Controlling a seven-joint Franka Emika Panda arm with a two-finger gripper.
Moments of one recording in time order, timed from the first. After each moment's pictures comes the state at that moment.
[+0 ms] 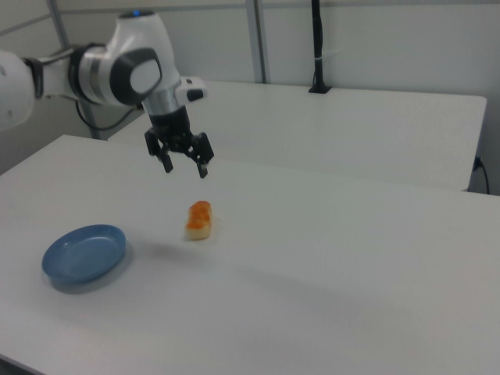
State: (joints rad) arm 0.07 0.23 -0.07 -1.65 -0.02 1.96 -0.06
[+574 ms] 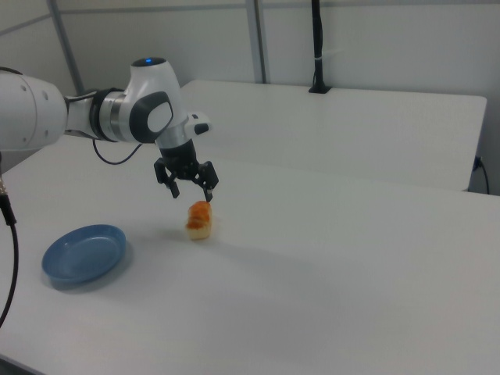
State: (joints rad) arm 0.12 0.39 -0.07 -1.65 -0.02 2.13 -0.07
